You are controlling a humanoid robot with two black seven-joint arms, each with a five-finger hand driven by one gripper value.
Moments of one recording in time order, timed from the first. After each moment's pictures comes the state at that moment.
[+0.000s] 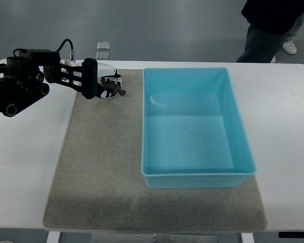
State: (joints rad) left arm -1.15 0.45 -0.18 -0.78 1.49 -0.25 -0.31; right arm 0.04 0.00 0.00 0.10 -0.04 0.25 0.03
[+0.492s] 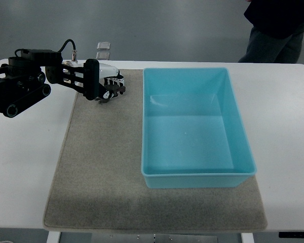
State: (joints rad) left arm -1.15 0.45 -0.18 -0.80 1.49 -0.25 -0.31; right arm 0.04 0.00 0.00 0.10 -0.04 0.25 0.03
